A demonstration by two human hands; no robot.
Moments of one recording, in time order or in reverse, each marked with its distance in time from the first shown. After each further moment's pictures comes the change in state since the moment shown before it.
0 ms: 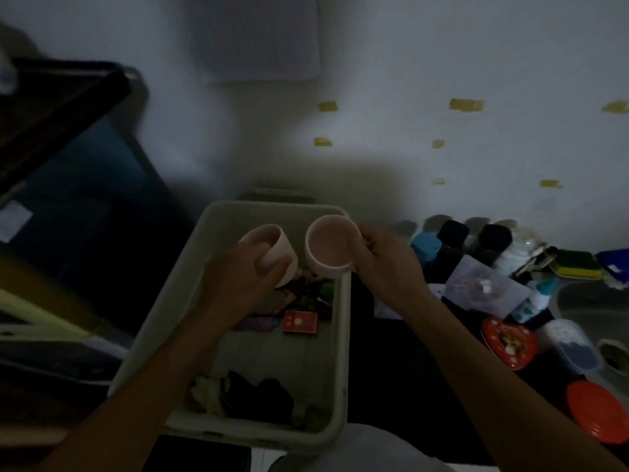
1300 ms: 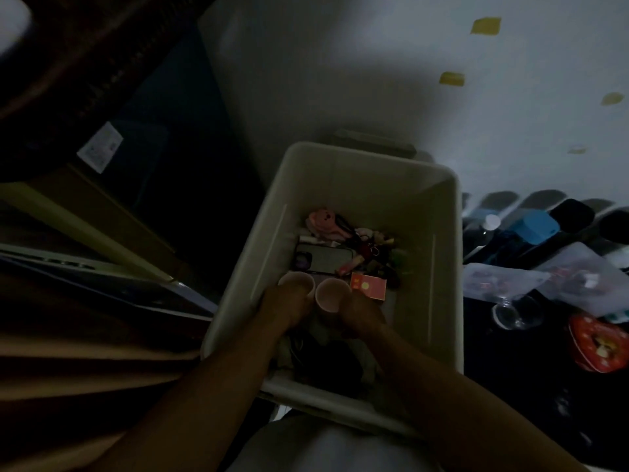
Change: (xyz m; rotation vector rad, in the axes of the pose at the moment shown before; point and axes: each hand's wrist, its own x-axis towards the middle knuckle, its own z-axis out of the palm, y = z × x) left_hand -0.046 -0.187 0.094 0.269 -0.751 -0.324; right_hand -0.040 0.007 0.264 -0.142 -0.726 0.645
